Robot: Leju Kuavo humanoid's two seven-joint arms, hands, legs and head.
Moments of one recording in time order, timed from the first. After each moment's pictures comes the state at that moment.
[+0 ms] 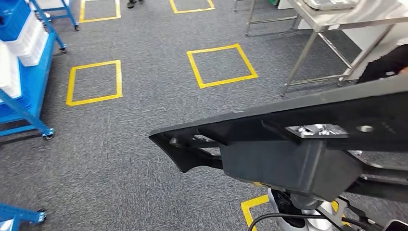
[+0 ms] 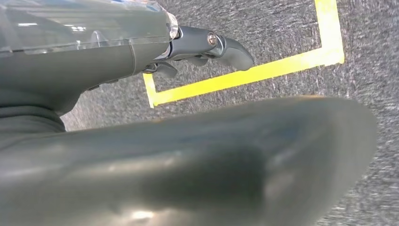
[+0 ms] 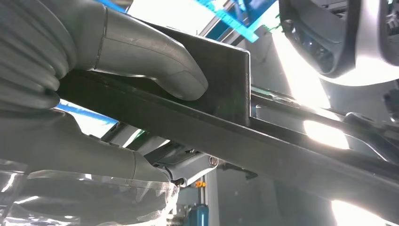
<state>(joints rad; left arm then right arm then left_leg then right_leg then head) -0.09 -0.02 1.13 -0.23 -0.90 -0.03 -0.25 -0.21 0.09 0.28 -2.09 -0.19 0.41 -0.66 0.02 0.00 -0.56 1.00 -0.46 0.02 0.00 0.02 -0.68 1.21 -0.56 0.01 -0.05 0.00</state>
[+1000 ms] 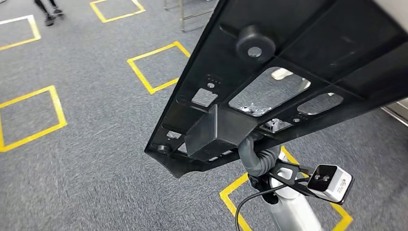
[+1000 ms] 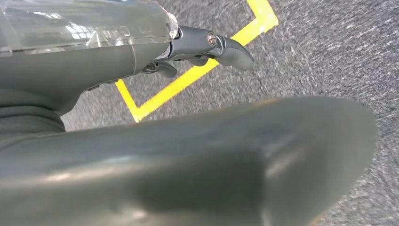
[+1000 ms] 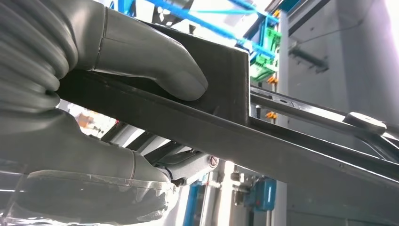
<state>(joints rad) -0.10 -0.06 1.16 -0.22 -0.91 -0.04 -0.24 -0.35 -0.02 0.45 -1.77 -0.25 0.34 -0.64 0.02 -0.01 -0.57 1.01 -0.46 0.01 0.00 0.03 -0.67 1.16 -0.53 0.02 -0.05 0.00</state>
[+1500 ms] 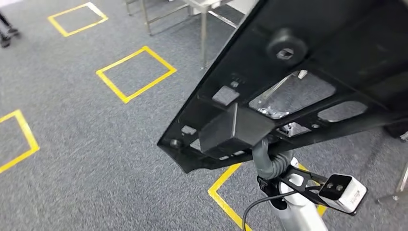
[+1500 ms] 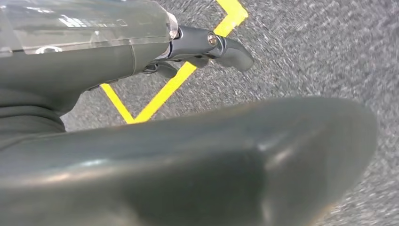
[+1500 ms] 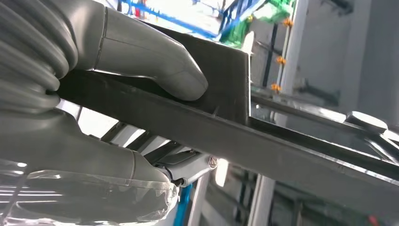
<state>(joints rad) -0.10 -0.06 1.16 -0.22 -0.90 -0.05 -0.25 -0.30 -0.04 0.41 -1.83 -0.23 0.30 -0.66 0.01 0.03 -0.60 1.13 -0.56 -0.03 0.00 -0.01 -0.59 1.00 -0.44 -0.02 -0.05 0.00</state>
